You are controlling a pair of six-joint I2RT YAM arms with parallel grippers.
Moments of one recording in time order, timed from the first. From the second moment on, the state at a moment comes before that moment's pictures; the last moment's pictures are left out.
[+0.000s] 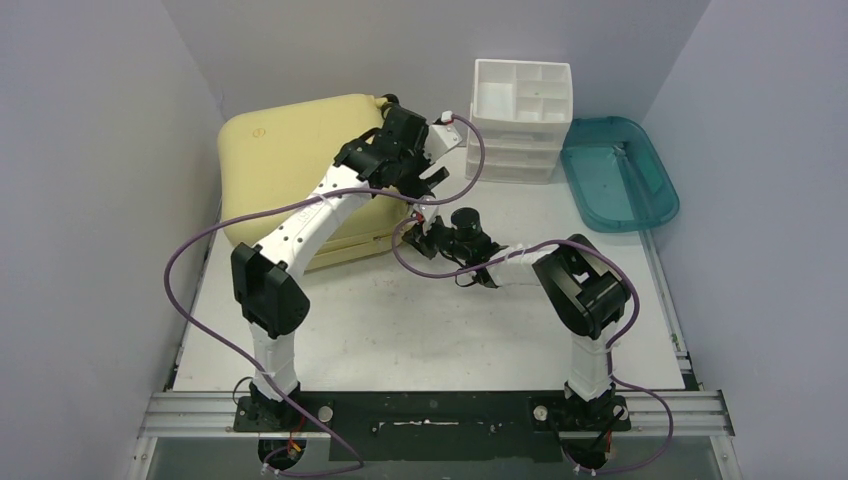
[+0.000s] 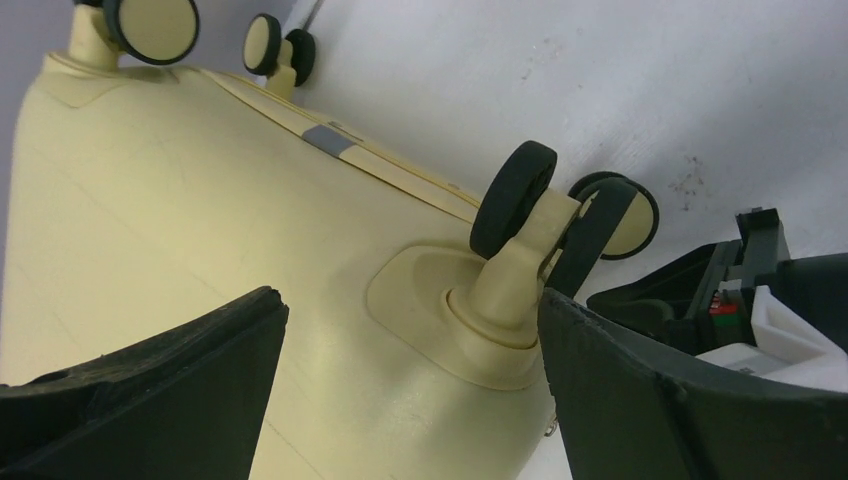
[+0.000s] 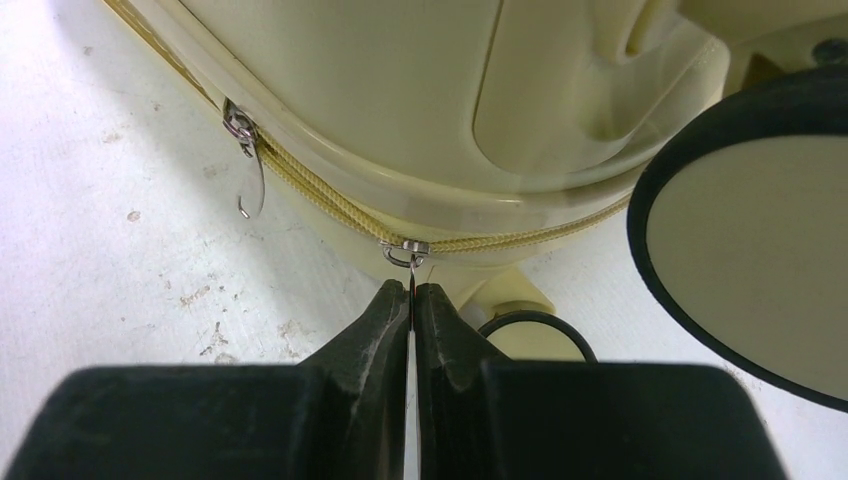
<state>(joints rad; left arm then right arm) -0.64 1.91 2.00 -0.79 -0.21 0.46 0.64 1.92 0.97 0.69 -0.40 -0.20</state>
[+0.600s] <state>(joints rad) -0.56 2.10 2.25 -1.03 -0.02 0.46 0.64 1.92 0.97 0.69 -0.40 -0.19</state>
